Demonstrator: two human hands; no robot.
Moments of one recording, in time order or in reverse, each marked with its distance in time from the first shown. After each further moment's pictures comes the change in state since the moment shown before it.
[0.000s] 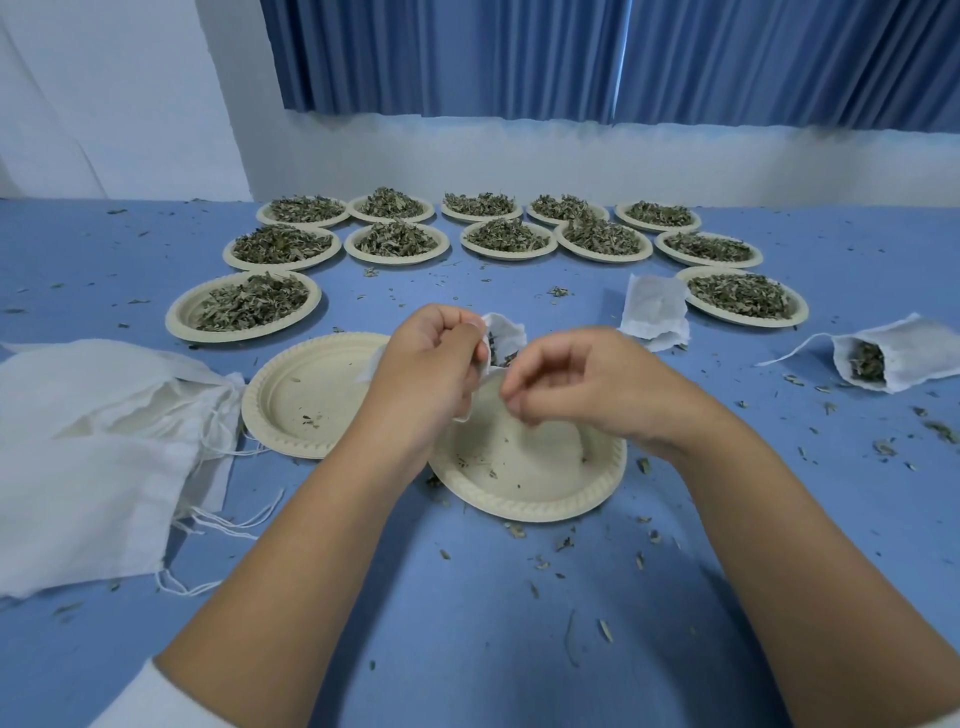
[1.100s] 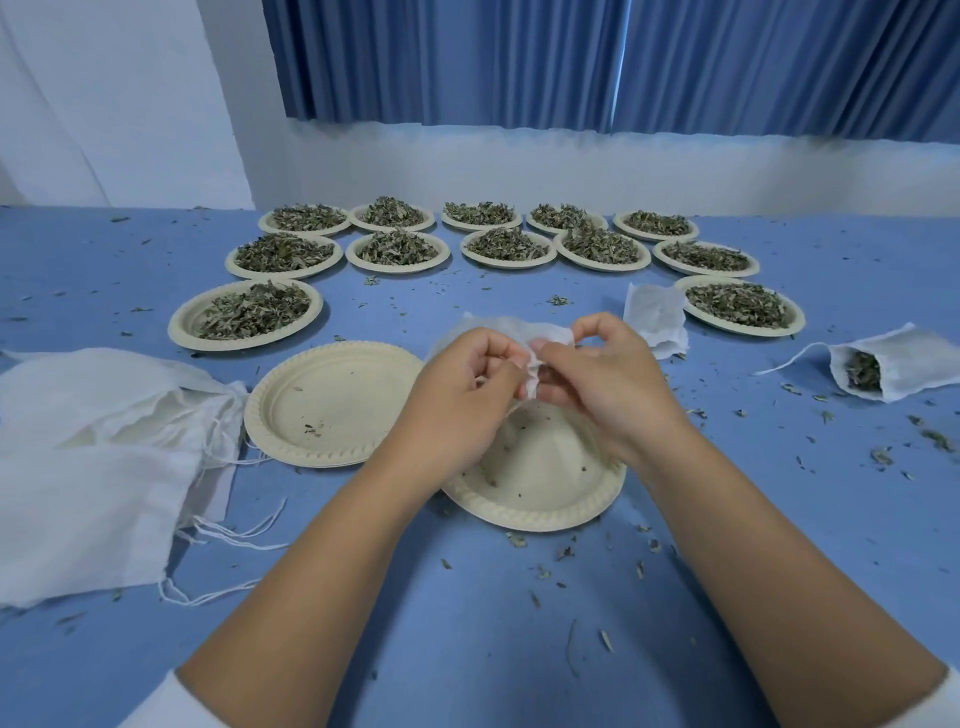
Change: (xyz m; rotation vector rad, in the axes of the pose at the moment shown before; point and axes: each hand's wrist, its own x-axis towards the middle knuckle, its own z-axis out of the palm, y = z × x) left_hand 0.002 -0.019 0.008 0.264 -0.092 0.141; right_hand 0.023 0.020 0.010 0.500 0.548 0.104
